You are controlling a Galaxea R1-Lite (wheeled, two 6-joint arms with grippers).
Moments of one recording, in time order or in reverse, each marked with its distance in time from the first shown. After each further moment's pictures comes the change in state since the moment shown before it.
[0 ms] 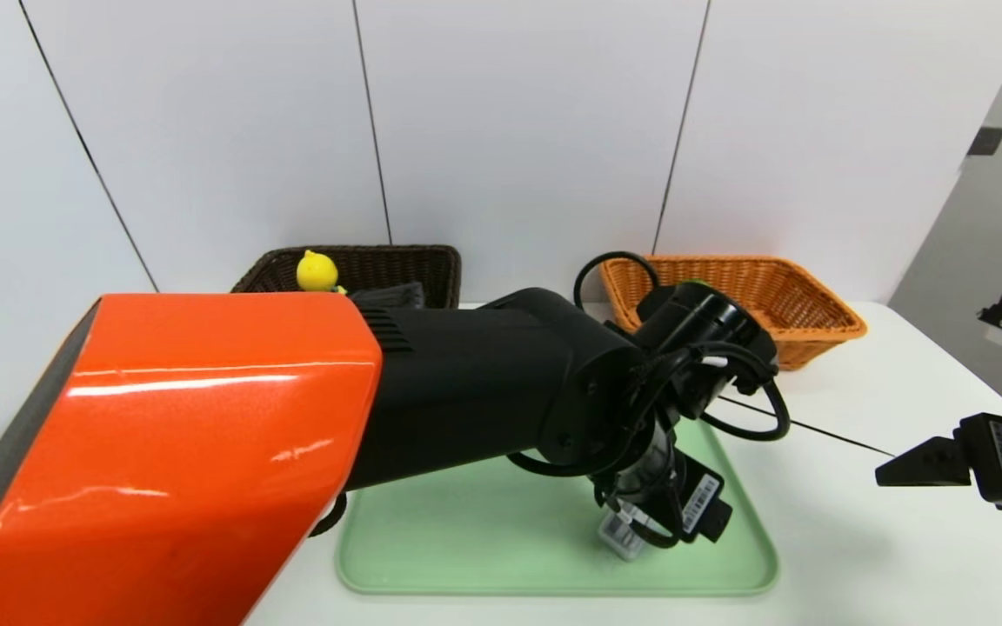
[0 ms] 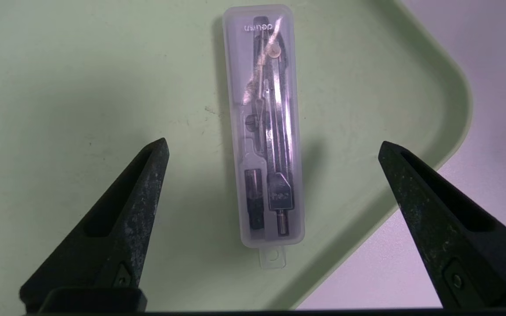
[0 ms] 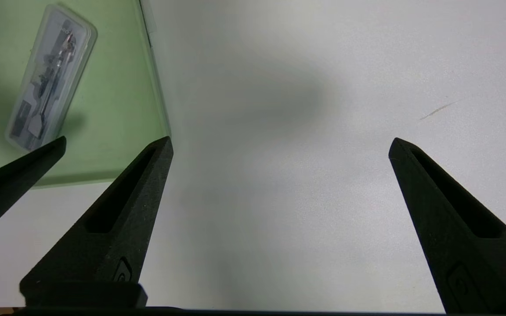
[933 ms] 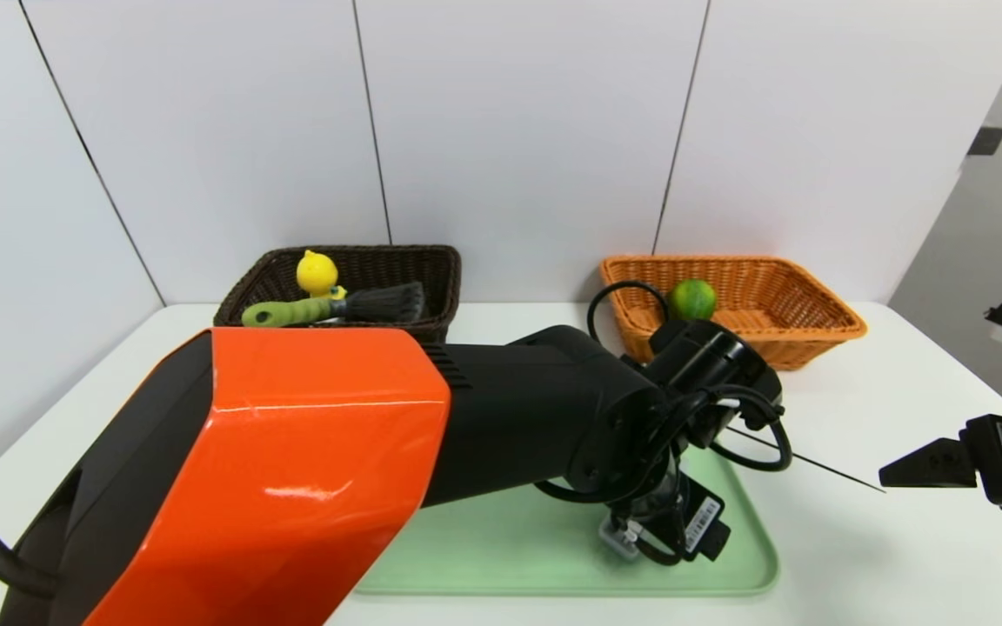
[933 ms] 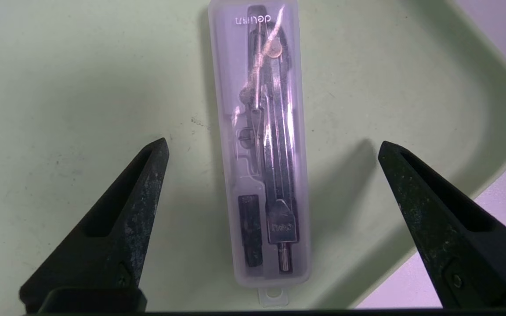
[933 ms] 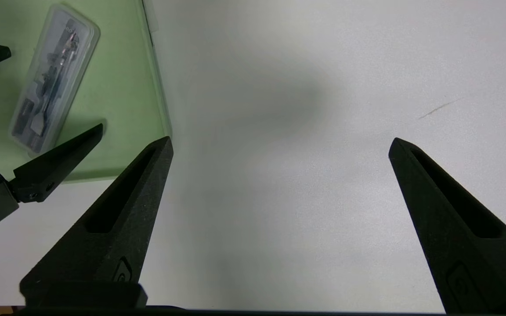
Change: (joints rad) left arm -0.007 0.063 0.000 -0.031 0.023 0.013; right arm 0.000 -0.015 0.006 -0.003 0.001 -0.003
